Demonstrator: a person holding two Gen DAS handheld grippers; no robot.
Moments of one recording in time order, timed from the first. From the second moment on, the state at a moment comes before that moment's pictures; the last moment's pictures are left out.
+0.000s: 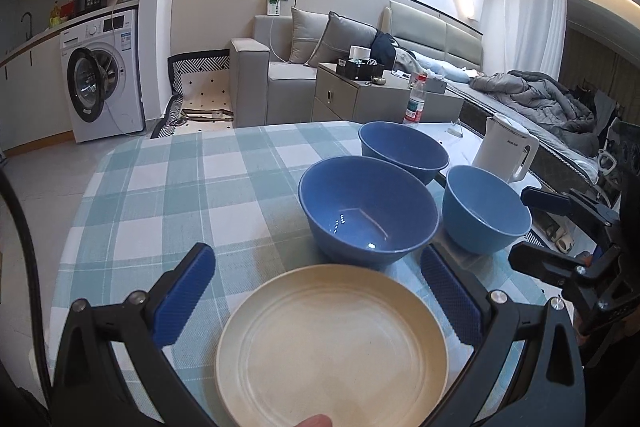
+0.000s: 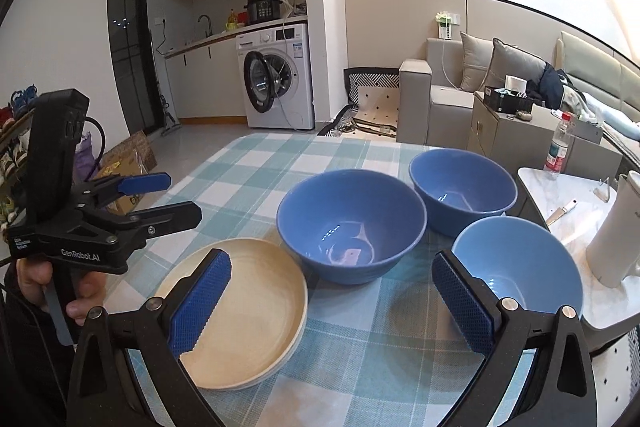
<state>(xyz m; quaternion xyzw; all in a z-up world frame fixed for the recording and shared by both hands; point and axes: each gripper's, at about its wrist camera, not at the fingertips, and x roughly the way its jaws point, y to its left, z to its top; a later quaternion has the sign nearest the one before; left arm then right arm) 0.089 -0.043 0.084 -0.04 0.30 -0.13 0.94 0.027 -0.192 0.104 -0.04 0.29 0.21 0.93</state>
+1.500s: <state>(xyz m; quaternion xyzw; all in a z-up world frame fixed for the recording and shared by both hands) 0.195 -0.090 0.101 -0.02 0.31 -0.14 0.94 0.111 -0.288 0.135 -0.02 0.30 0.13 0.95</state>
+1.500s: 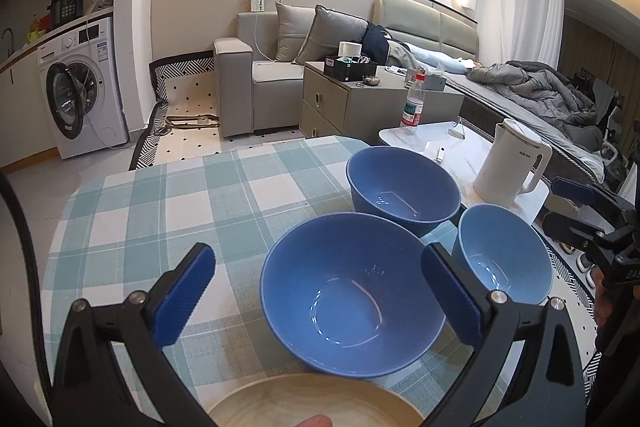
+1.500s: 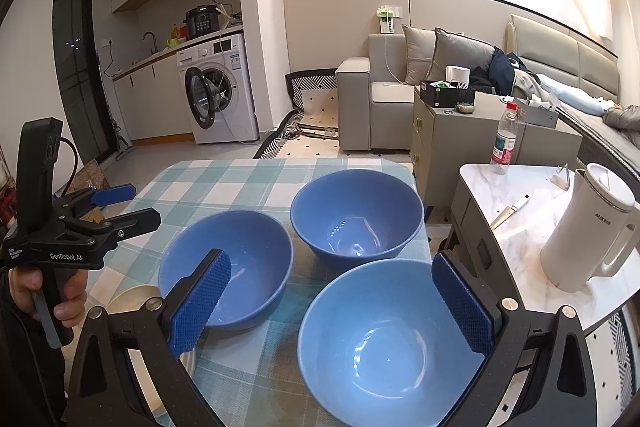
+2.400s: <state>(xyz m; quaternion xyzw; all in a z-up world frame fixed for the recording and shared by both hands) 0.247 -0.114 0.100 0.00 0.33 -0.16 0.93 0.154 -0.308 0.138 -0.02 0.33 0.09 0.94</state>
